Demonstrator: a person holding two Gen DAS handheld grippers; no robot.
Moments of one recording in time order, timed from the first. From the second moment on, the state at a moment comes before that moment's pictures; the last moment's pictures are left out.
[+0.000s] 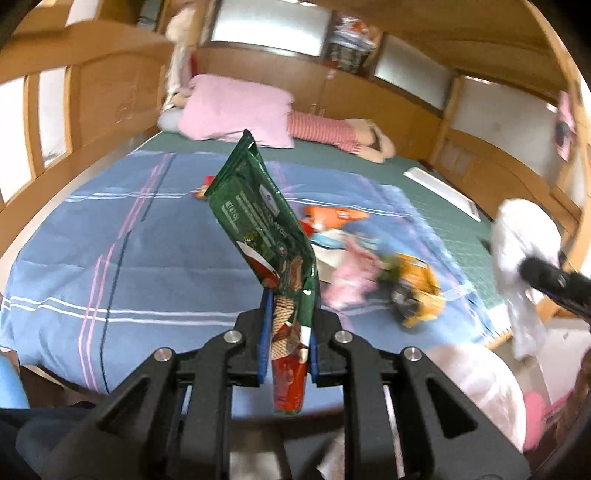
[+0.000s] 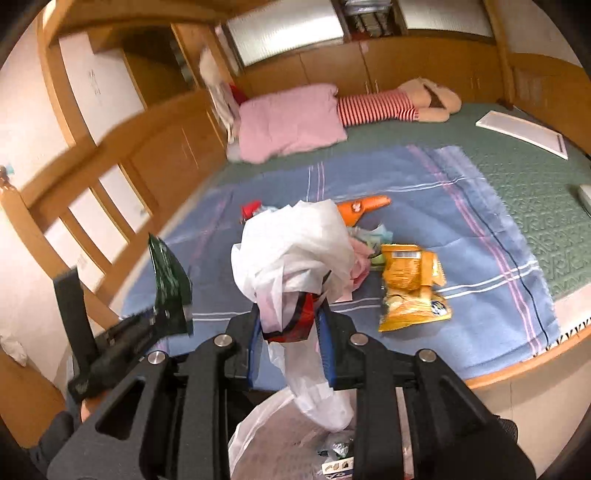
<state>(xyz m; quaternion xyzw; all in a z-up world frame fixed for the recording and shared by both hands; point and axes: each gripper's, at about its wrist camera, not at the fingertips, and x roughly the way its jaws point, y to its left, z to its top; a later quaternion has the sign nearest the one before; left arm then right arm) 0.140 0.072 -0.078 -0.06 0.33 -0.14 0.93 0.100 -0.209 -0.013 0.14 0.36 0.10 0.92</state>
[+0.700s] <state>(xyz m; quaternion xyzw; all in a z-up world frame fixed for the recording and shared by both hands) 0.063 0.016 -0.073 -0.01 0.32 -0.22 0.92 0.027 -0.255 -0.073 0.13 0.50 0.02 0.86</state>
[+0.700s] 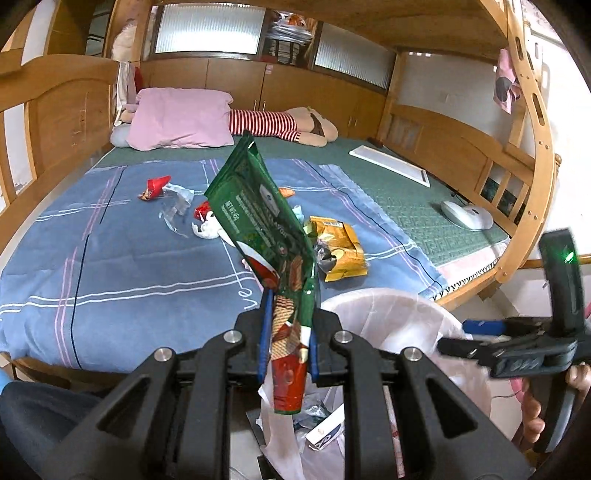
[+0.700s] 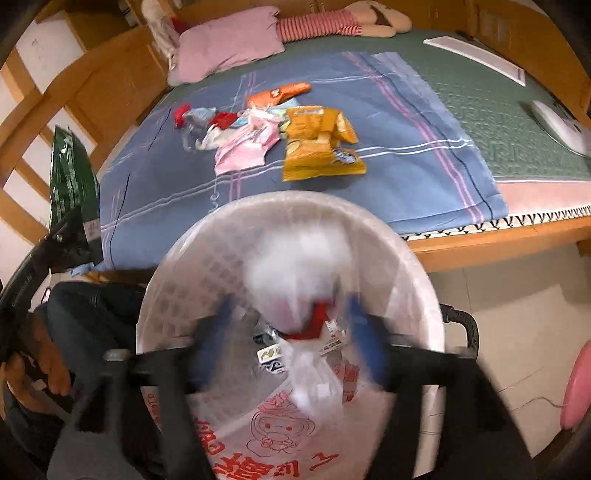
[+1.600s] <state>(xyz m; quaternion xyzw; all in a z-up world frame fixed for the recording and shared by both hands) 0.041 -0.046 -0.115 0.01 0.40 -0.38 0.84 -0.019 -0.326 0.003 0.29 0.25 -0.05 0.92</state>
